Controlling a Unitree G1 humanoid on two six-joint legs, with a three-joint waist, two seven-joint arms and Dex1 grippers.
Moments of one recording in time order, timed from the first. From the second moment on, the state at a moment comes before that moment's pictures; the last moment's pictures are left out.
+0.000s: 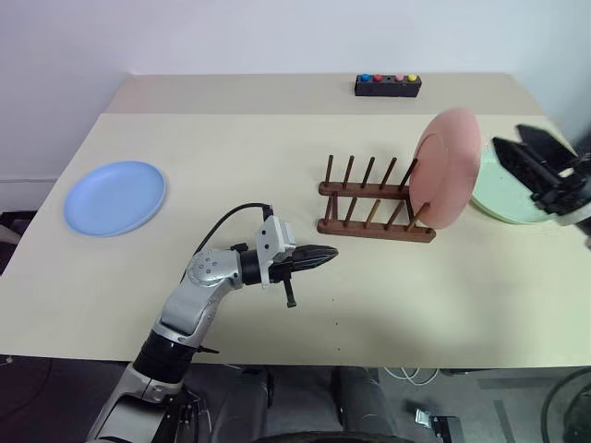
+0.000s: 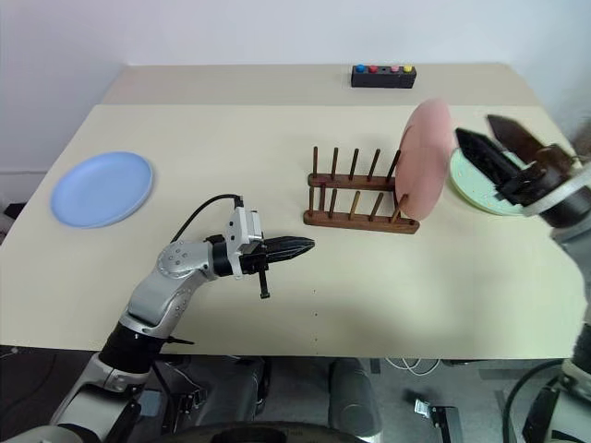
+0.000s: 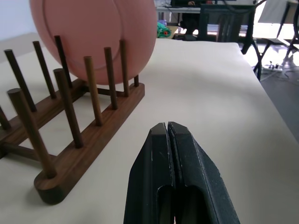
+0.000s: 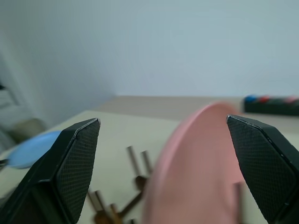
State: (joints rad) left arm -0.33 0.33 -0.26 -0.12 -0.32 0.17 -0.95; right arm -0.24 -0.84 -0.66 -0.13 0.98 0.61 0.74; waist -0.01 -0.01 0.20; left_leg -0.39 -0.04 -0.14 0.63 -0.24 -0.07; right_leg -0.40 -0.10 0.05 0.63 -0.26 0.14
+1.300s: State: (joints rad) left arm -0.34 0.30 -0.20 -0.14 -0.36 0.19 -0.88; right arm -0.43 -0.89 -0.08 0.84 -0.12 -0.34 0.43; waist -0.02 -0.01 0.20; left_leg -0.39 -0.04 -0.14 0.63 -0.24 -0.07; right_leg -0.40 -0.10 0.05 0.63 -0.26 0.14
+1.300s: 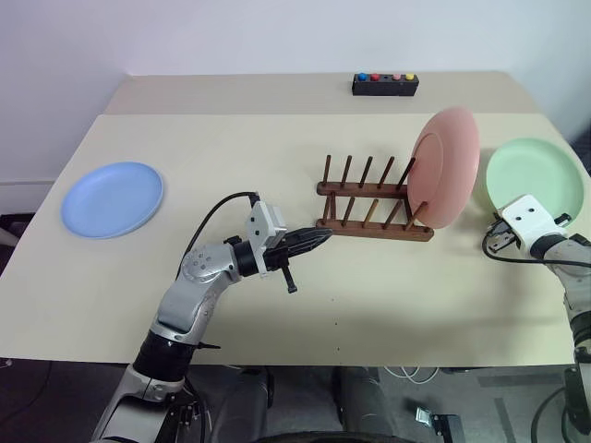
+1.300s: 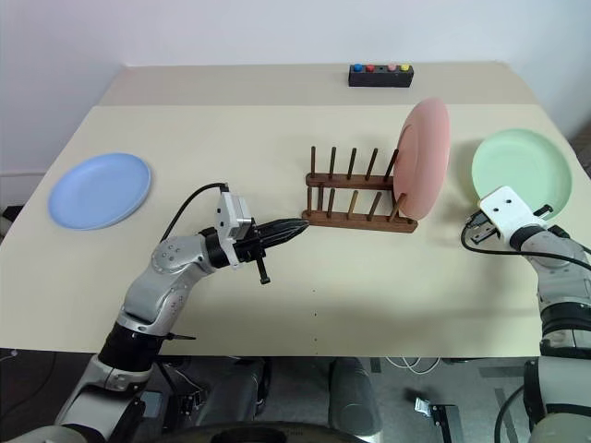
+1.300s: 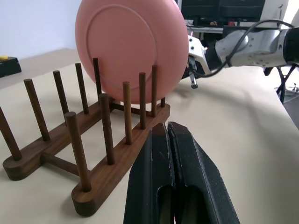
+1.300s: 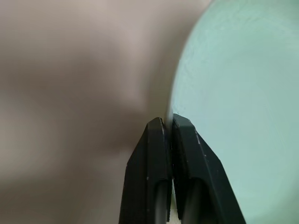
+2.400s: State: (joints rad) left arm -0.33 0.31 -0.17 -0.12 -0.36 0.14 -0.86; right arm -0.45 -0.70 -0.22 -0.45 1.01 0.52 0.63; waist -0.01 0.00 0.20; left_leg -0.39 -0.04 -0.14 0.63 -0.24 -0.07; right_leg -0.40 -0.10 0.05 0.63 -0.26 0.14
